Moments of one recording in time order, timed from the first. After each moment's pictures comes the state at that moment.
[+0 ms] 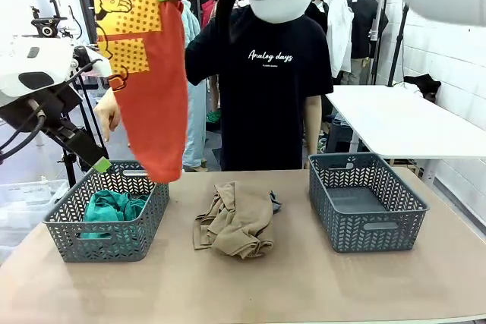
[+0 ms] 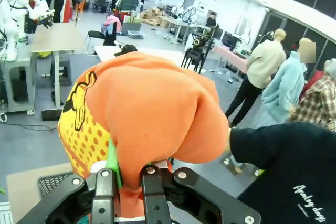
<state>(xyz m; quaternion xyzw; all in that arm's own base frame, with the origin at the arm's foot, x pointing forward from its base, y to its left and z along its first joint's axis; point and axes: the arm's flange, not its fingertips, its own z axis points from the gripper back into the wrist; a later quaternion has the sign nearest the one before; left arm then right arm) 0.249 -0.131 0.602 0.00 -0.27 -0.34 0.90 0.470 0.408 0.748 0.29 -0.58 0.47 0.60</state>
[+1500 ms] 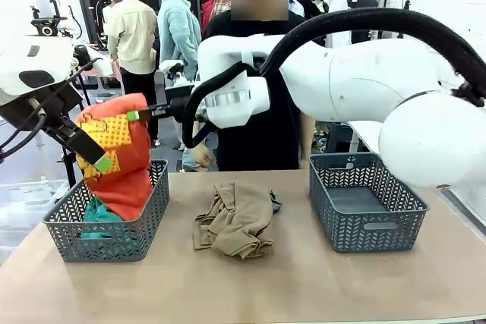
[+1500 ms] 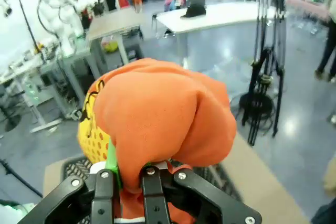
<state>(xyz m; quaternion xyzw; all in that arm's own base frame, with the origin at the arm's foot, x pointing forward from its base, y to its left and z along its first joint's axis) 0.250 -0.131 0.603 0.00 -0.27 -0.34 0.90 0.569 0.530 0.459 0.48 -0.40 0.44 0.64</state>
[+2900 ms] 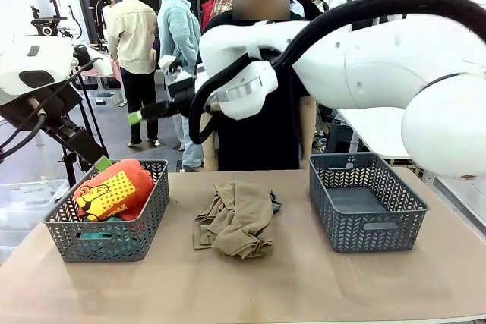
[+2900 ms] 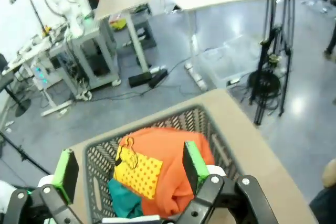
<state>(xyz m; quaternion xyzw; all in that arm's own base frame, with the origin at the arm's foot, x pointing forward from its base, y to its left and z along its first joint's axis) 0.250 -0.131 0.603 0.00 -0.27 -0.34 0.90 0.557 0.500 0.525 0.47 -0.37 0.45 0.66</state>
